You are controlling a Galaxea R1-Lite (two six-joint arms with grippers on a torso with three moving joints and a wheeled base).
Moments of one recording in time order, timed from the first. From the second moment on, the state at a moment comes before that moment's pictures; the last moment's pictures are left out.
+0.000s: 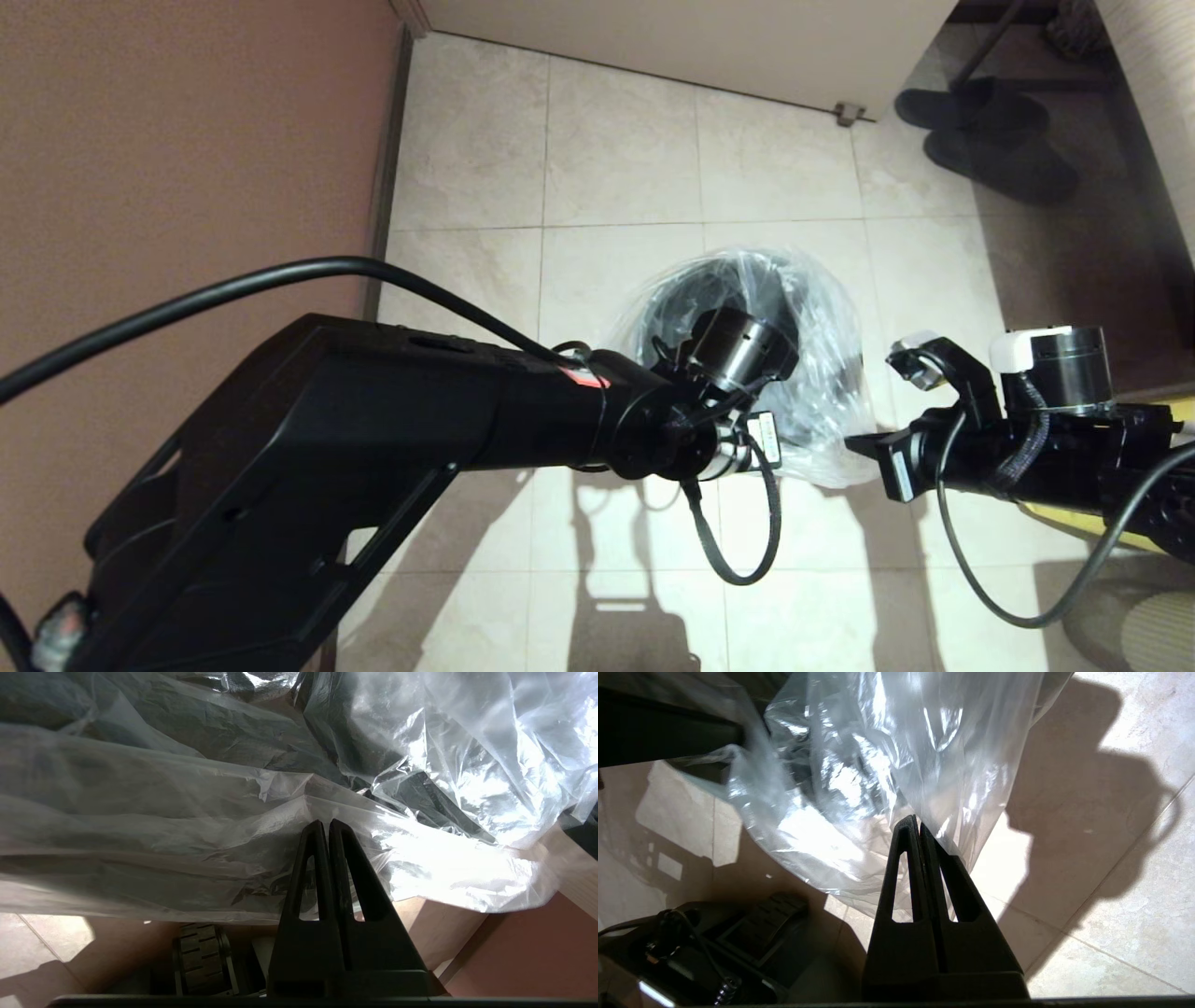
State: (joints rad) left arm -0.90 2.28 -1.79 0.23 0.26 -0.63; right arm 0.26 1.74 -0.78 -0.42 0.20 -0.11
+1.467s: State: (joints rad) left arm -0.88 2.21 -1.69 0.23 0.27 -0.65; right arm 0.22 1.76 -0.90 -0.28 0.15 0.06
